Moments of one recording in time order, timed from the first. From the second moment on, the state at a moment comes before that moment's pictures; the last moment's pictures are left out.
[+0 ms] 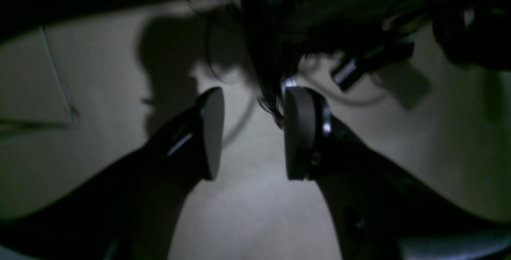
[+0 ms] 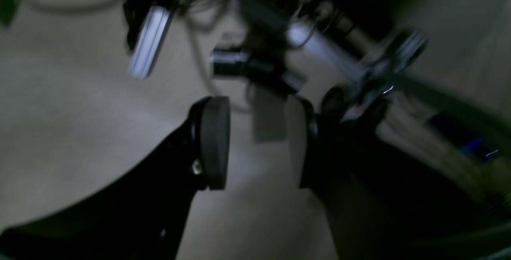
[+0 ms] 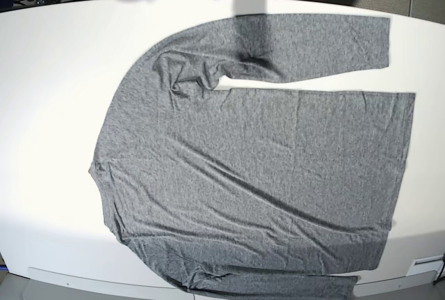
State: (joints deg) left arm 71.2 -22.0 -9.7 96.4 -15.9 -23.2 -2.4; right arm -73.8 38.3 -2.0 112.6 2.8 -0.3 -24.9
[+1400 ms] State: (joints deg) left arm 31.9 -38.5 -14.7 111.1 5.7 -24.6 2.9; right arm -46.1 30.4 8.3 134.0 -10.5 -1.6 -29.3
